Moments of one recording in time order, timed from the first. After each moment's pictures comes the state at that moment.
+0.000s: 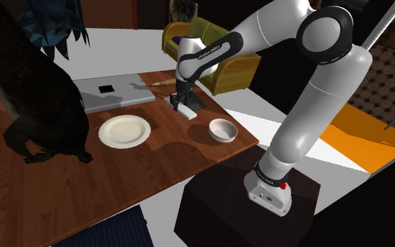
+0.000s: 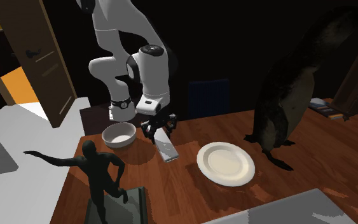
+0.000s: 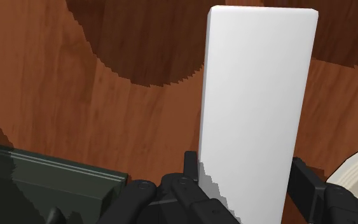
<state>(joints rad) -0.10 0.05 0.14 -2.30 0.02 2.34 0.14</state>
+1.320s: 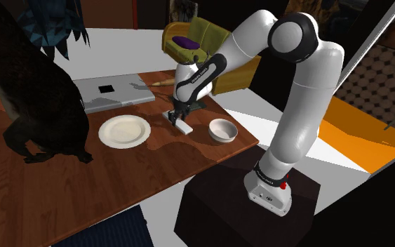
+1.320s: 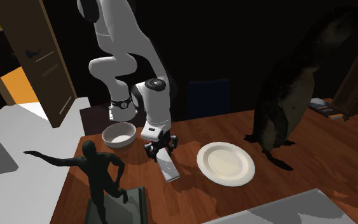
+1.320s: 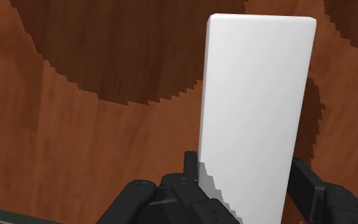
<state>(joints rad) -0.09 0.26 0.13 -2.34 -0.03 2.59 0.17</state>
